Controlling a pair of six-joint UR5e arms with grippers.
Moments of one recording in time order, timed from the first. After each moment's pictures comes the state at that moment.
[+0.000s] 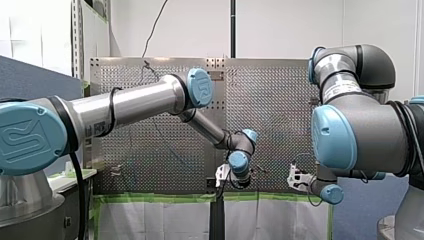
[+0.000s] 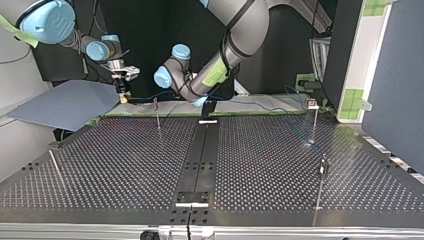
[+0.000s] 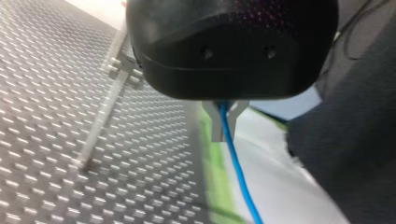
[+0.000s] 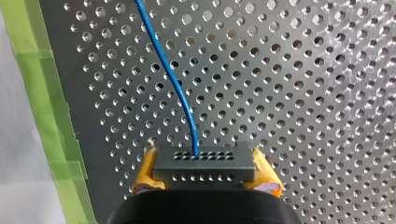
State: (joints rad) left arm -0.76 -2.82 -0.84 -3.20 -1.96 -1.86; right arm 1.58 -0.52 1.74 -1.20 1.10 1.73
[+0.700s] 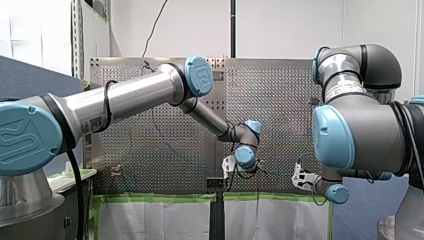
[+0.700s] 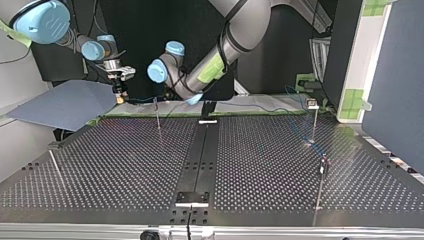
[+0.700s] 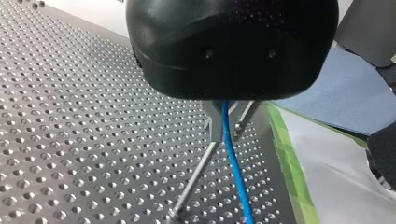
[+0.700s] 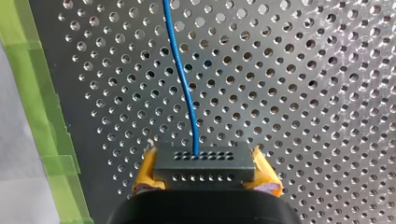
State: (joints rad) left arm -0.79 -2.76 -0.90 -3.01 -2.00 -1.87; right arm 1.55 -0.52 1.74 -1.21 1.05 1.76
